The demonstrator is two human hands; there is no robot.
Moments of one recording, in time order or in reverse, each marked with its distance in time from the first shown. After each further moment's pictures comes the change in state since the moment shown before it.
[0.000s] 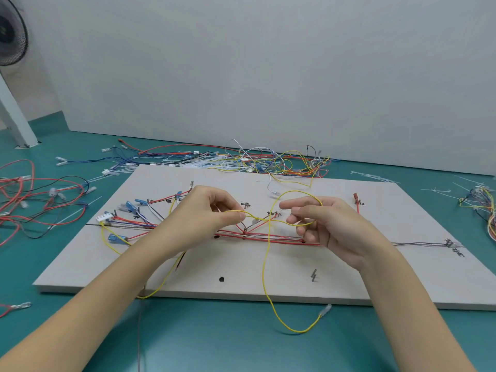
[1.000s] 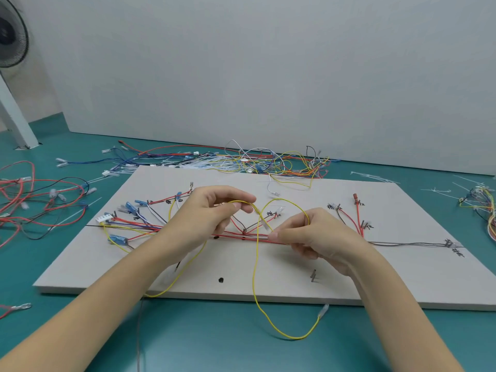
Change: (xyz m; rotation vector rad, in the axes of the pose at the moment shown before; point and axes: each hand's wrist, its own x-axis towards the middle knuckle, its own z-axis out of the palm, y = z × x) left_hand -0.004 0.002 0.006 -0.328 -0.050 0.028; right_hand -0.002 0.009 0.015 -0.374 -0.036 0.037
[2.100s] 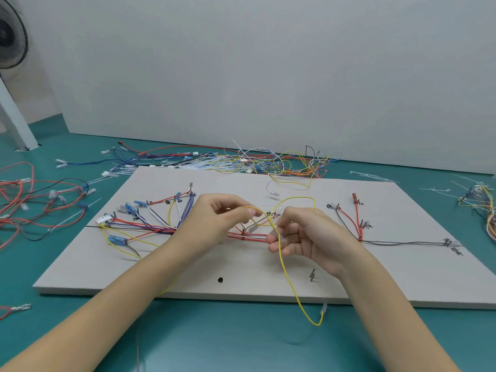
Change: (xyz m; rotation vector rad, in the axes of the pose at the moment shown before) left_hand -0.004 -0.001 0.014 0.054 0.036 0.041; right_hand -0.001 -0.006 0.009 0.389 -0.020 0.051
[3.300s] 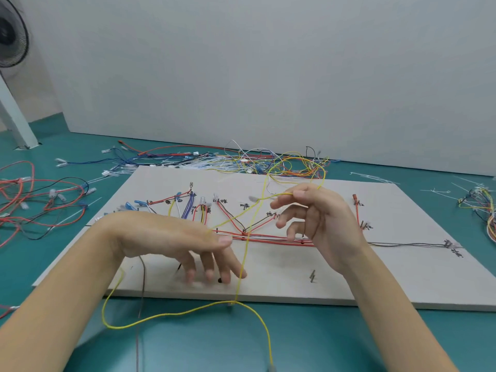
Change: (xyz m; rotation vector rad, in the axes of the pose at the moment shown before) left_hand -0.005 0.024 -0.064 0.367 -0.853 -0.359; right_hand 0.000 -0.003 -0.006 0.151 -0.033 -0.439
